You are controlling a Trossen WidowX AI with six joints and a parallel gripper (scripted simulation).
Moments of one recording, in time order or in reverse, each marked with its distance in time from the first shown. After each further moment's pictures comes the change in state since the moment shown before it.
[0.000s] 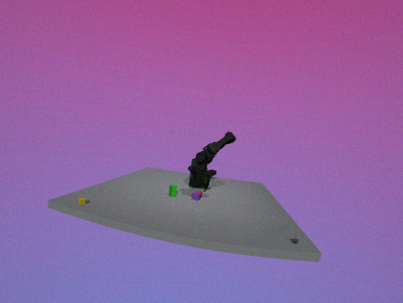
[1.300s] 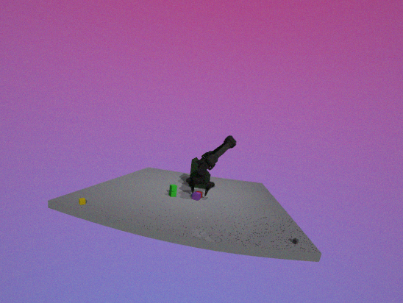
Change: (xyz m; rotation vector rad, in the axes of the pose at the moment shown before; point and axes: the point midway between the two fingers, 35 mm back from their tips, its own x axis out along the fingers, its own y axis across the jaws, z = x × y) arm 0.084 0.001 0.004 -0.027 -0.006 0.025
